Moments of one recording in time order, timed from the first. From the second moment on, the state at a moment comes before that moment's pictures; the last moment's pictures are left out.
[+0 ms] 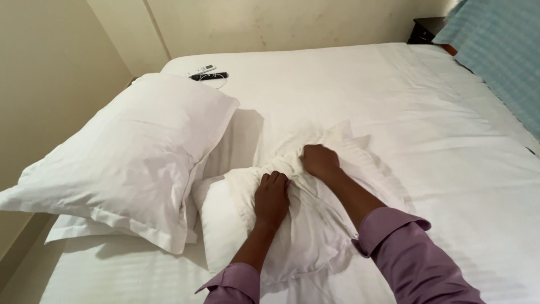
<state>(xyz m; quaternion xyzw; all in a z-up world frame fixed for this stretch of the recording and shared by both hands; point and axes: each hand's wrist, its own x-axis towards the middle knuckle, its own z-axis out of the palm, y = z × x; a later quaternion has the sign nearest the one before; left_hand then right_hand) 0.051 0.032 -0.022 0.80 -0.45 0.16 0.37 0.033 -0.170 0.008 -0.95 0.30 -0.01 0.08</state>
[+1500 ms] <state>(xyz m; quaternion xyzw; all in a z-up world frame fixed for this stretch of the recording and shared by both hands) 0.042 0.039 -0.046 0.77 -0.37 0.20 0.48 -0.079 -0.068 -0.013 -0.87 0.24 -0.41 0.16</state>
